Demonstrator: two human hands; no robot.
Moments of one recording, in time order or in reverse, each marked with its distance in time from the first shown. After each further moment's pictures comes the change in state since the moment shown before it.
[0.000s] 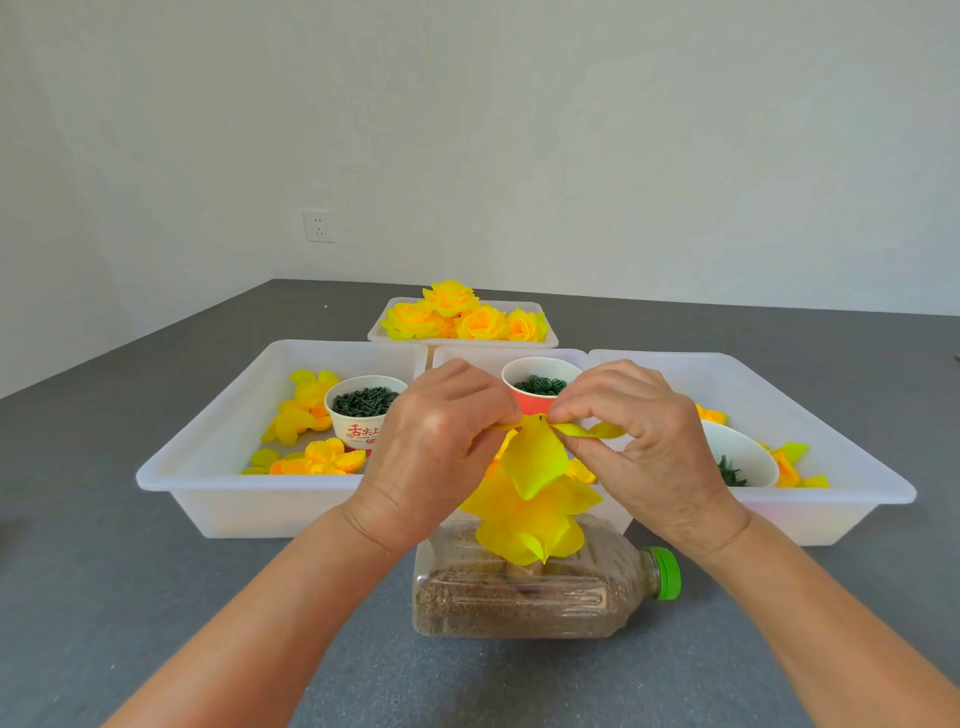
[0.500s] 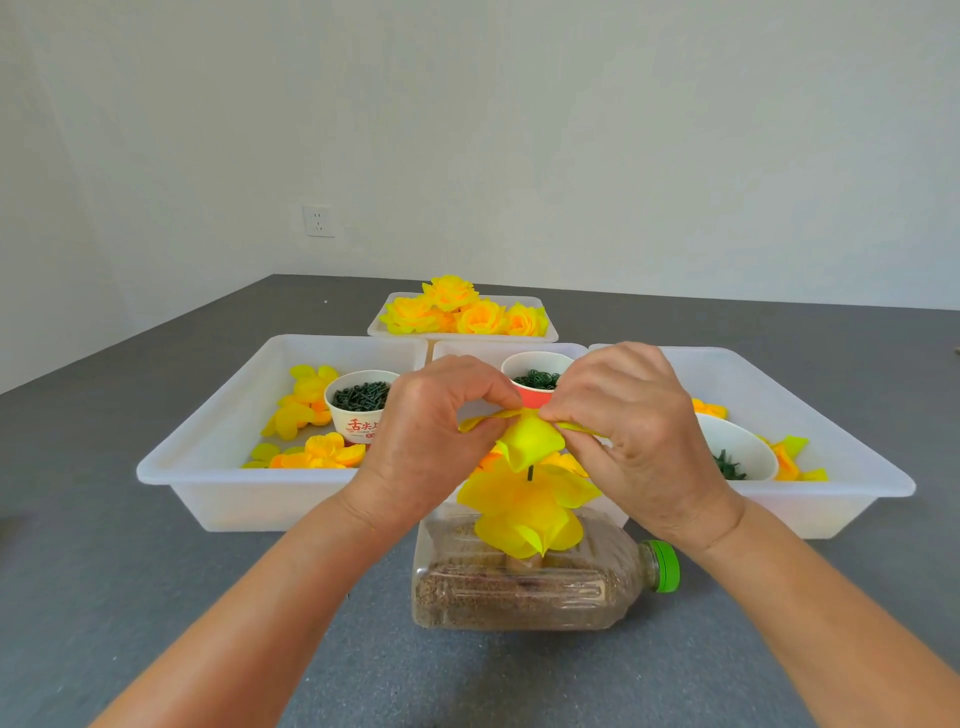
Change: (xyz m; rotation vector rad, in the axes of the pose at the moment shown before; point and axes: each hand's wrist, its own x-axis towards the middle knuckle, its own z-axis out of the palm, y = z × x) left_hand 0.002 0.007 -0.005 -0.225 -0.002 -0.296; right_hand 0.002 0.000 -0.001 -0.216 0.014 -0.201
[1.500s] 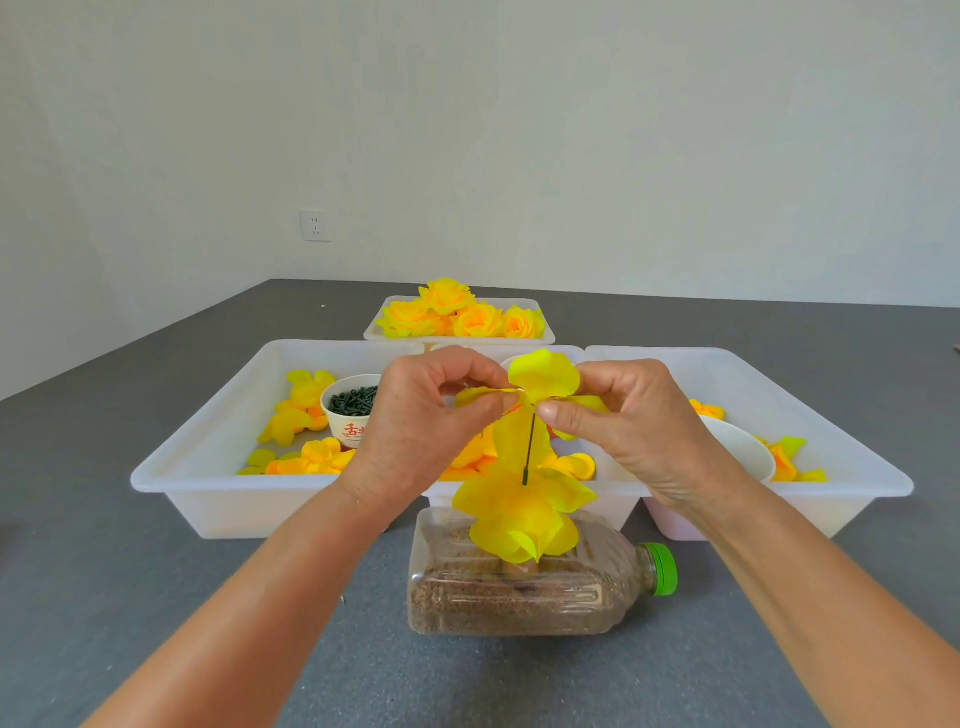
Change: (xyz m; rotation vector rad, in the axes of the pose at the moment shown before) left_hand 0.011 -0.004 0.004 -0.292 -0.003 -0.267; right_hand 0.010 0.004 -0.004 0.888 -0.224 0.778
